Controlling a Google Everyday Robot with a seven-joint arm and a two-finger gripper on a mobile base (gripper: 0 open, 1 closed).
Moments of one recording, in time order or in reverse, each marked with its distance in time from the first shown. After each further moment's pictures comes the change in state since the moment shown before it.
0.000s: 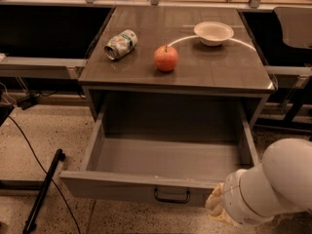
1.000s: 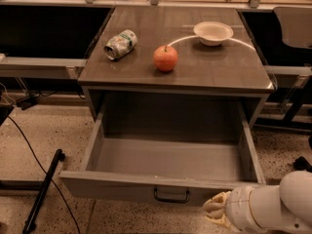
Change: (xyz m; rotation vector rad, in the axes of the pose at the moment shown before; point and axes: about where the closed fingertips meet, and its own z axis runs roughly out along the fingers) arm 0.030 -0.014 0.076 0.047 -0.280 0.088
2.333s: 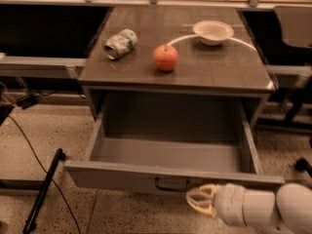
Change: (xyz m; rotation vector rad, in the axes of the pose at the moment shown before) arm -0.032 -0.029 0.038 0.097 -0.380 -0.002
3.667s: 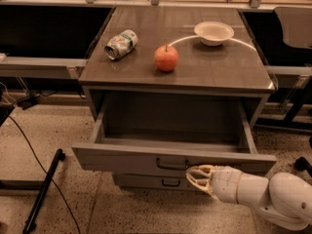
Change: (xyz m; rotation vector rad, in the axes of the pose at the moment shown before) arm 0.001 -0.069 0.017 0.148 -0.072 -0.134
